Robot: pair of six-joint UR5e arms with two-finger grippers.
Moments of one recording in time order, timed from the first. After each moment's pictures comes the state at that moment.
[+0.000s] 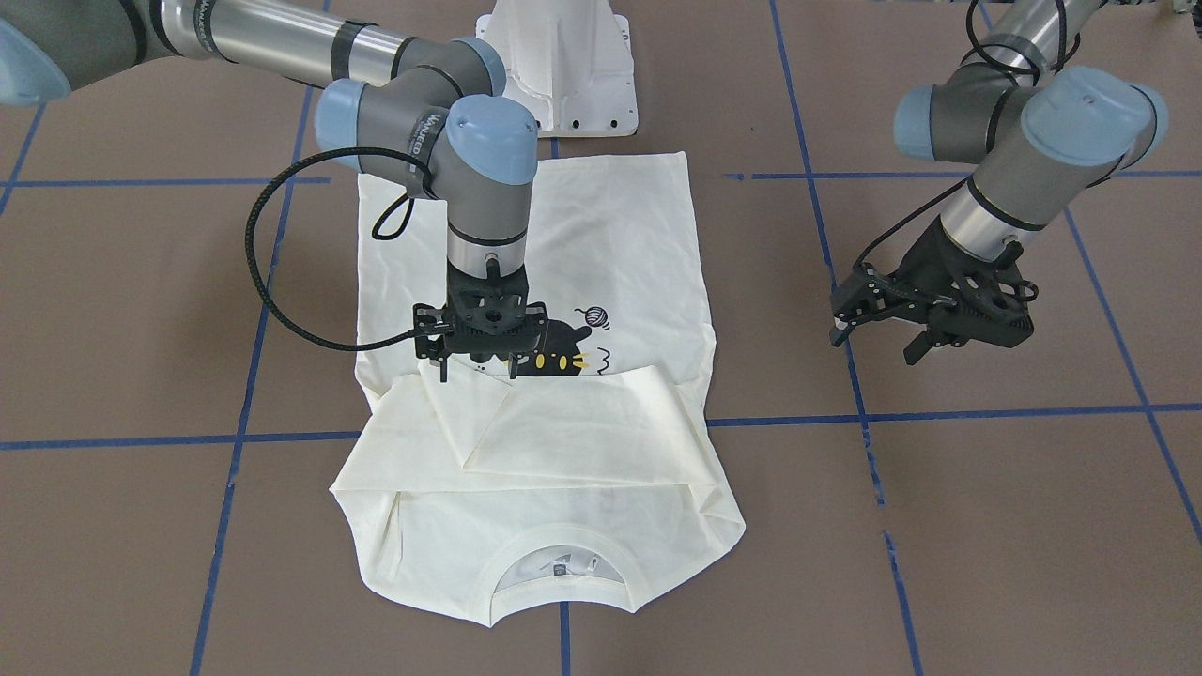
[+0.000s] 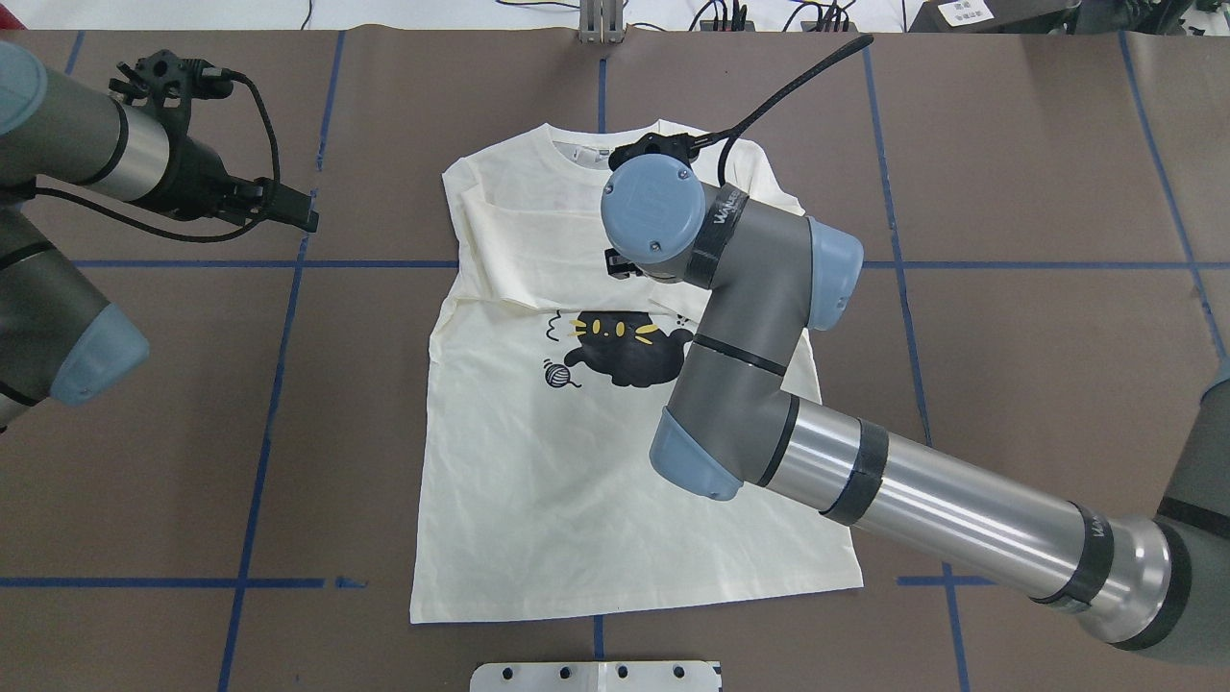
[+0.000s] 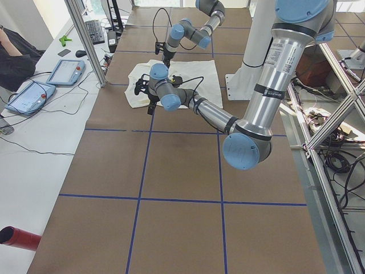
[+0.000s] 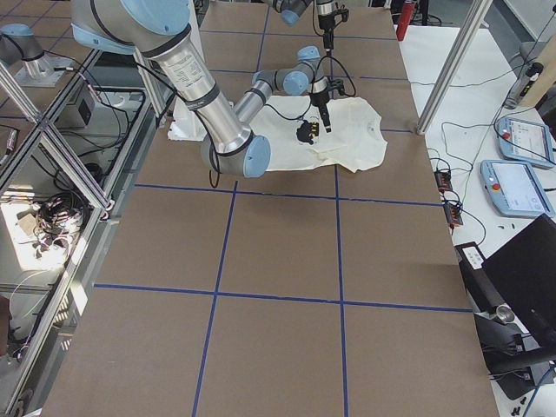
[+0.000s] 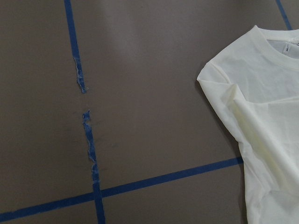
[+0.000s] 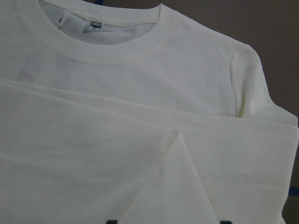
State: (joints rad) left arm -0.94 -1.89 -1.71 -2.07 -2.12 -0.87; right arm 0.55 -0.74 1.45 -1.61 1.54 1.02
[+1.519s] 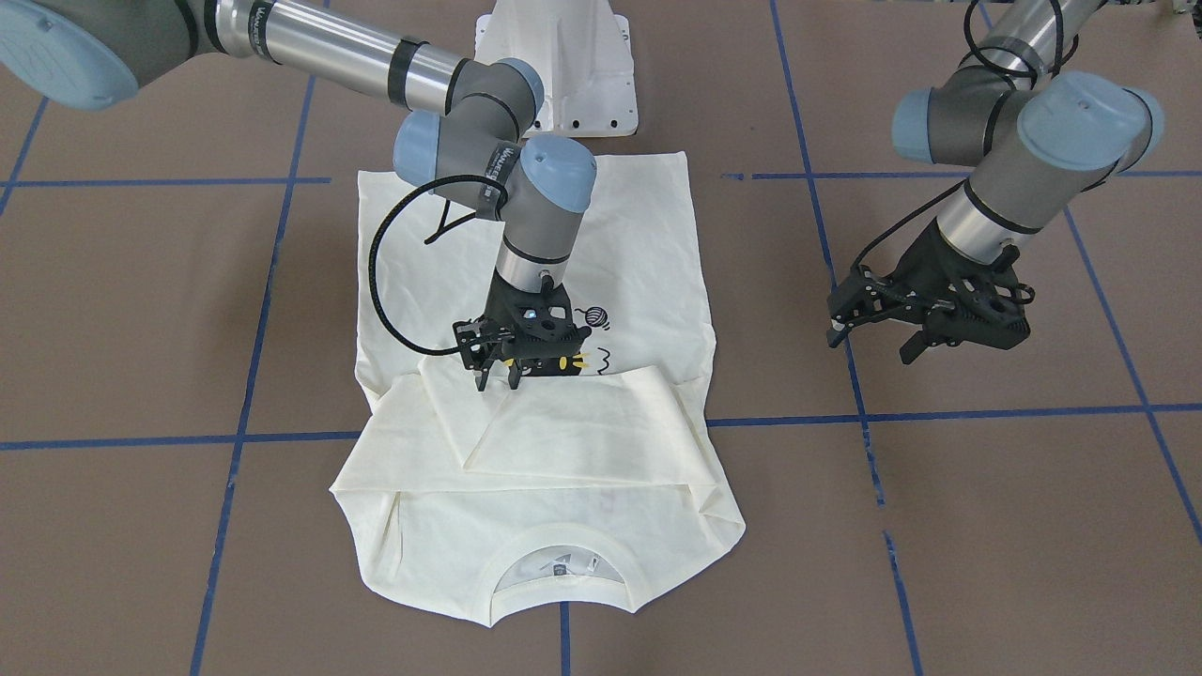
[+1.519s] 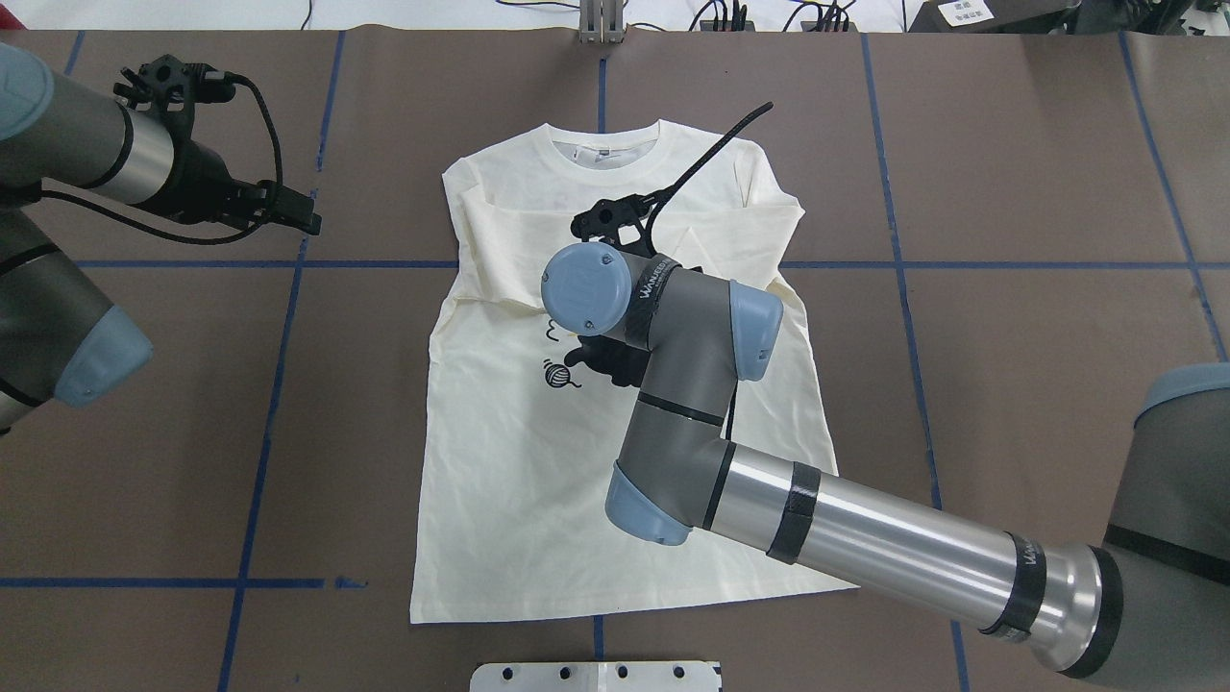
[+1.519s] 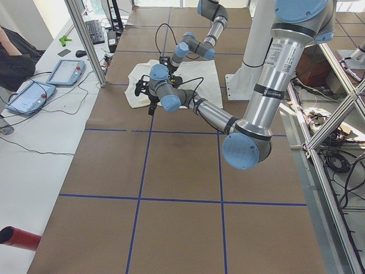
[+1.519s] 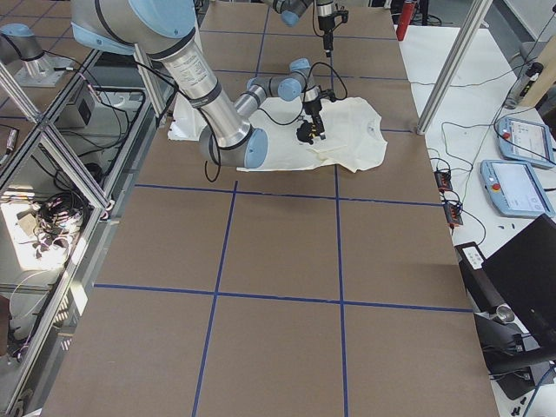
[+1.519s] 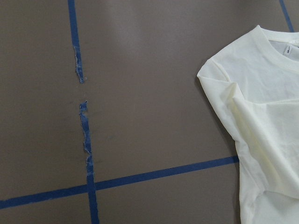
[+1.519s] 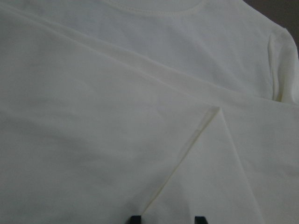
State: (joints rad) left arm -0.94 -1.89 -1.69 -2.07 -2.13 -0.88; right arm 0.46 -0.69 1.30 -1.61 1.42 0.99
